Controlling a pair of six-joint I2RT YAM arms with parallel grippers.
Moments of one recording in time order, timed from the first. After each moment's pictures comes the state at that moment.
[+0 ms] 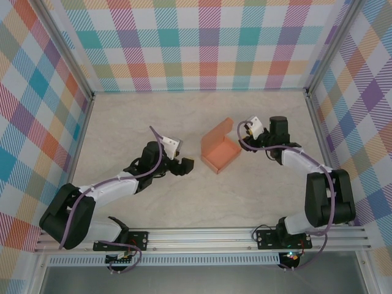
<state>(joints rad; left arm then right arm) -0.57 1.33 0.59 0.22 0.24 -0.20 0.14 1.50 0.86 -0.04 -0.54 -0.47</state>
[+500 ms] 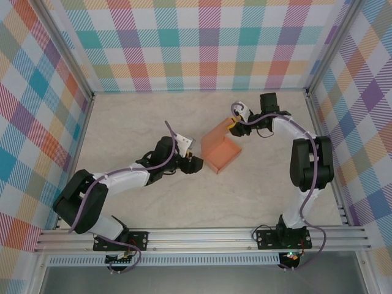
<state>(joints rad) -0.63 1.49 0.73 0.17 0.27 -0.23 0.14 1.89 1.39 -0.42 -0.84 -0.82</state>
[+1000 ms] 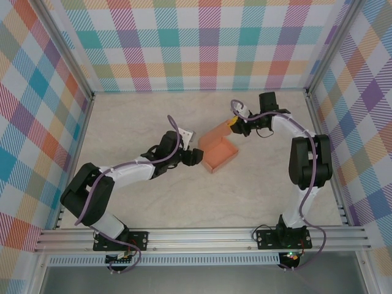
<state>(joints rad) -0.63 1.57 0.84 0.11 0.08 -0.24 0.15 1.87 1.35 -0.42 -0.83 -0.75</state>
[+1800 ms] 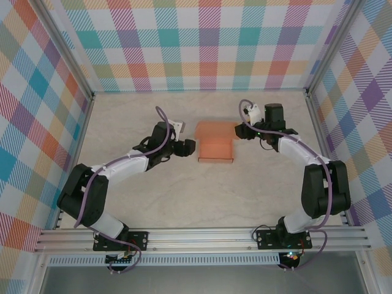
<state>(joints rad) -0.53 1.55 0.93 -0.03 0.13 -0.26 0.16 1.56 1.02 -0.14 -0.45 -0.12</state>
